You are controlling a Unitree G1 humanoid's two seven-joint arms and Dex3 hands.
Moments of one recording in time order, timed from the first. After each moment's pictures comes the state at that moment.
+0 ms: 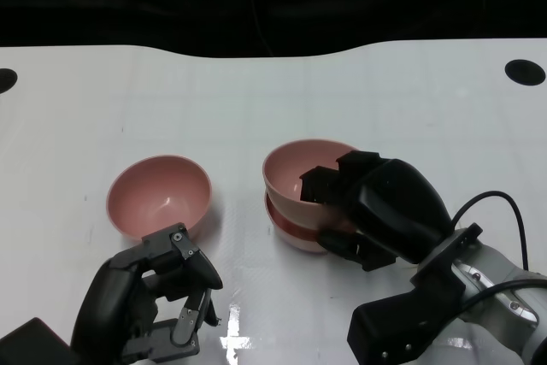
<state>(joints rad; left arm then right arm) 0.17 0.02 -0.02 0.05 -0.18 -0.36 -0.33 -0.51 -0.24 0.53 0.61 -0.87 -0.50 -0.45</state>
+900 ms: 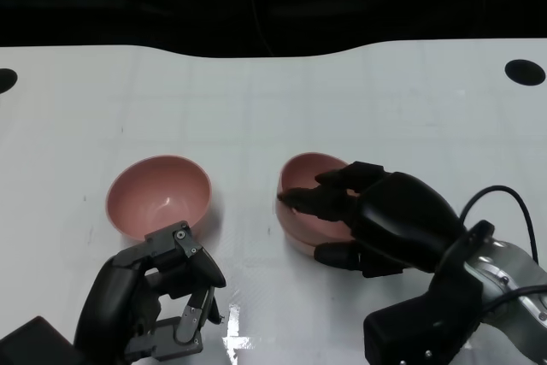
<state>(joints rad) 0.16 0.02 -0.03 0.05 -0.18 -0.37 -0.32 -0.38 -0.33 0.47 0.28 -0.78 -0.39 -0.07</state>
